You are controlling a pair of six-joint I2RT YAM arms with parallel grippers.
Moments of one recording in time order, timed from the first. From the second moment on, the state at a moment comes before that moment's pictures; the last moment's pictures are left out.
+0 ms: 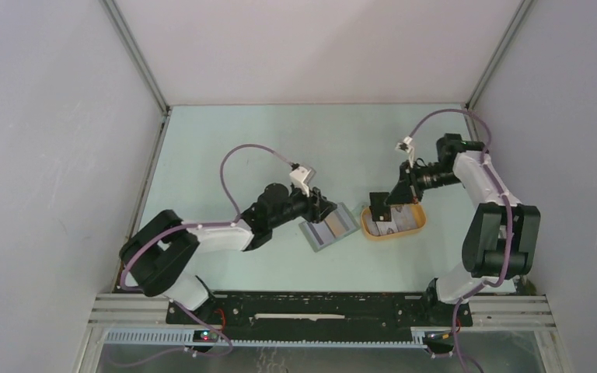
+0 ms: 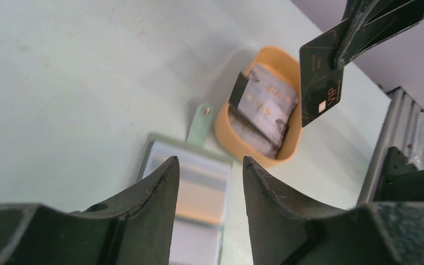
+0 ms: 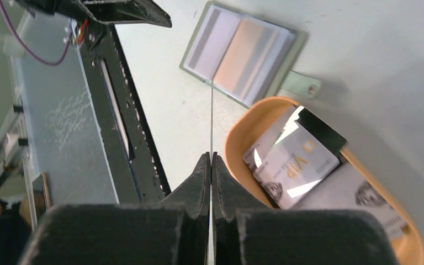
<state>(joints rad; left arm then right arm) -0.81 1.57 0.67 0.70 0.18 -0.38 -0.13 1.59 1.21 -1.20 -1.07 -0.89</state>
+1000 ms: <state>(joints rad) -0.82 0.36 0.01 0.43 -0.28 -0.61 0.39 2.05 1.51 -1.06 -0.90 -0.54</state>
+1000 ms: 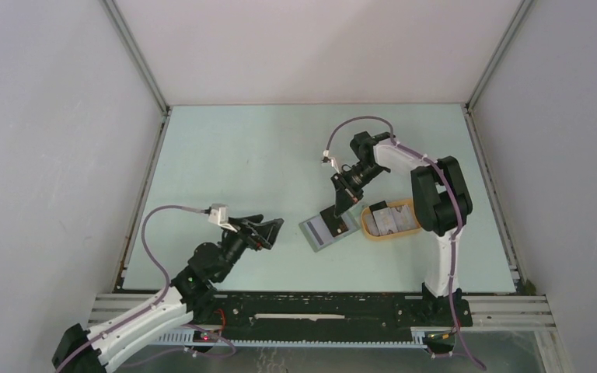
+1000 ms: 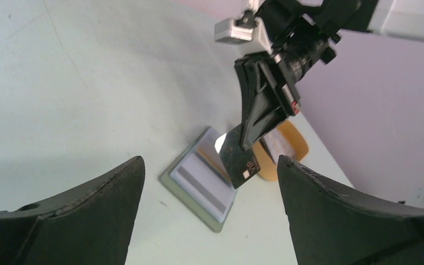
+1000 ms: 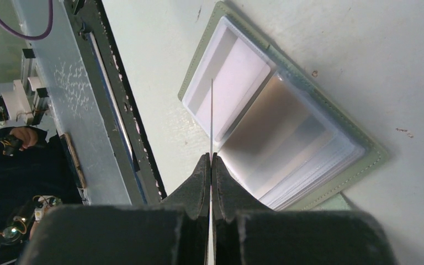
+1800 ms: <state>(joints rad) -0.82 1.10 0.04 0.69 -0.16 -0.79 0.38 2.11 1.48 -0.96 -0.84 -0.39</state>
